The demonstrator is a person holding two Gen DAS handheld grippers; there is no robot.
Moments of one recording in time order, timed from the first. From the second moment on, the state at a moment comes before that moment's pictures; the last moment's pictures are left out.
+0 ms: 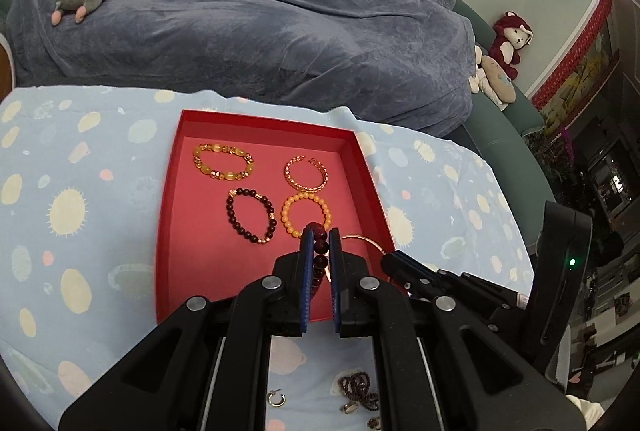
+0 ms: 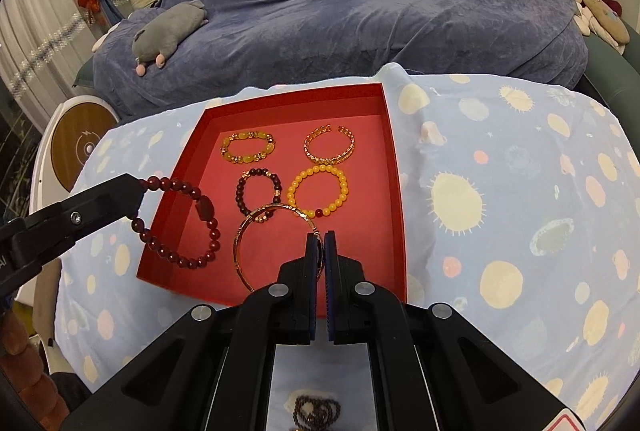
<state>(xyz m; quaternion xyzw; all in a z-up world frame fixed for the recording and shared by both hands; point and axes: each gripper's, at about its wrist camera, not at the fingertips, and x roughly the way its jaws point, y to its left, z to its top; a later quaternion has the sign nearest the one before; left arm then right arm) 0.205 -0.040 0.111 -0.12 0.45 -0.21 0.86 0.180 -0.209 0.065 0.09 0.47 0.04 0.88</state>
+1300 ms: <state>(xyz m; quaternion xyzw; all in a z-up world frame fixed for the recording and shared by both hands) 0.199 -0.017 0.046 -0.02 0.47 -0.11 0.87 0.171 -0.202 0.043 0.08 0.48 0.02 0.88</state>
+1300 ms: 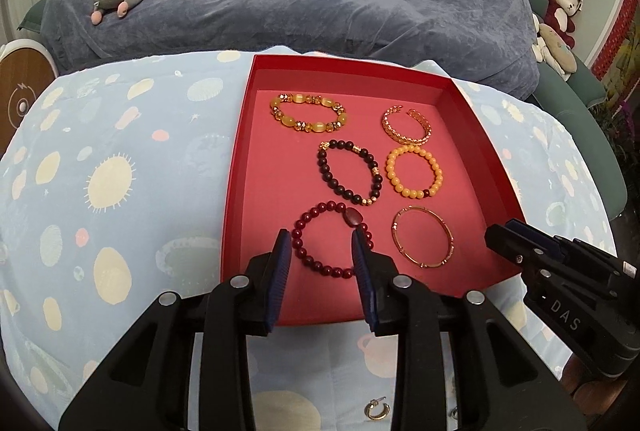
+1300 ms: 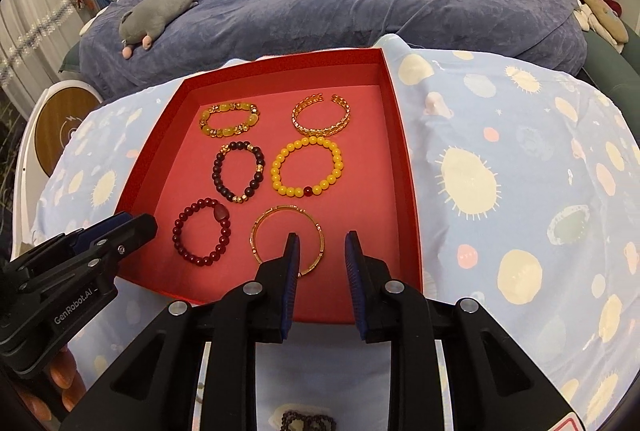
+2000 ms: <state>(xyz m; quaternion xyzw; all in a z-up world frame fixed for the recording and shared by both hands) 0.080 -0.011 0.029 -0.01 0.50 -0.12 0.86 0.040 -0.213 0.024 0.09 0.51 0.02 0.86</state>
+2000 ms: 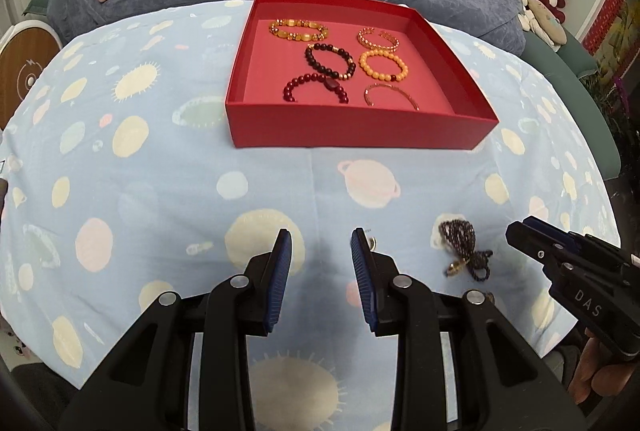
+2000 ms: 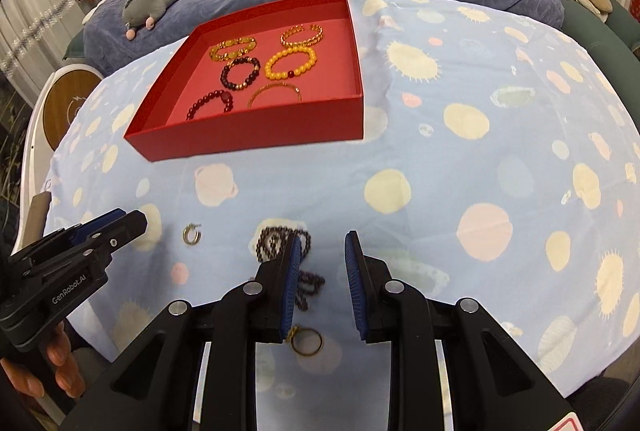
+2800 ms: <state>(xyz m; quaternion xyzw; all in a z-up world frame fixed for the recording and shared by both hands) 0.054 -0.010 0.013 -0.02 0.52 -0.12 0.84 0.045 -0.193 -0.001 0.07 0.53 0.05 0.84</state>
